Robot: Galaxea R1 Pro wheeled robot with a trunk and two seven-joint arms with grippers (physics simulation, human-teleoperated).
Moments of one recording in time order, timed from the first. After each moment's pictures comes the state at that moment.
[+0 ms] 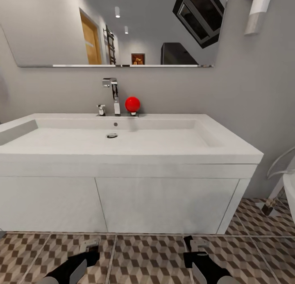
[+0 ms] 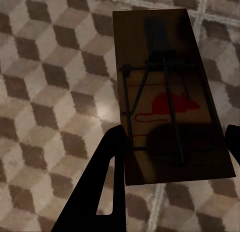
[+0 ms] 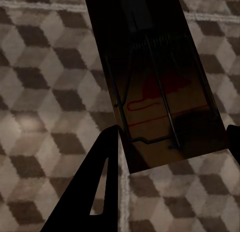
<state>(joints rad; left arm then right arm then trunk) -0.55 0.07 -0.31 -0.24 0.49 0.15 0.19 -0.56 0.08 -0.12 -0.21 0.17 0.16 -0.14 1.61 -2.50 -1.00</state>
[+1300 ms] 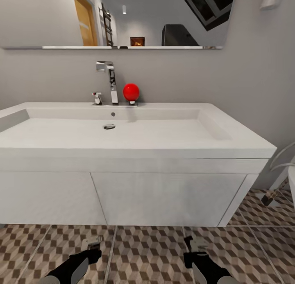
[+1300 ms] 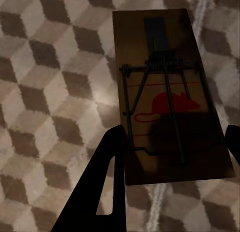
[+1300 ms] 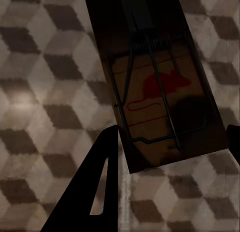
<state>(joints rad) -0.55 0.06 -0.31 -0.26 0.49 0.14 0.19 -0.56 0.08 -0.12 -0.21 0.17 0.16 -0.14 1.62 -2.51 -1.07</state>
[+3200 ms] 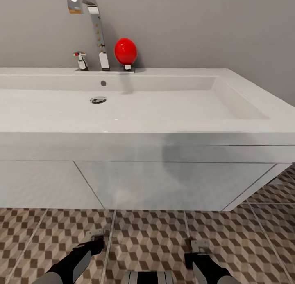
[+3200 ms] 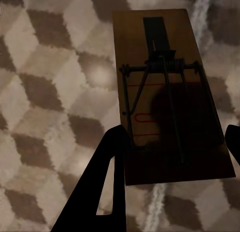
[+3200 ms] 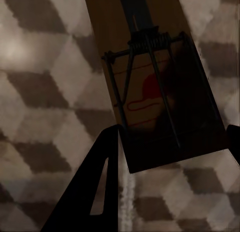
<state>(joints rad) -0.55 0.07 -0.32 -0.35 0.48 0.15 0.19 -0.56 0.08 -0.12 -0.21 0.17 0.19 -0.15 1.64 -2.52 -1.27</state>
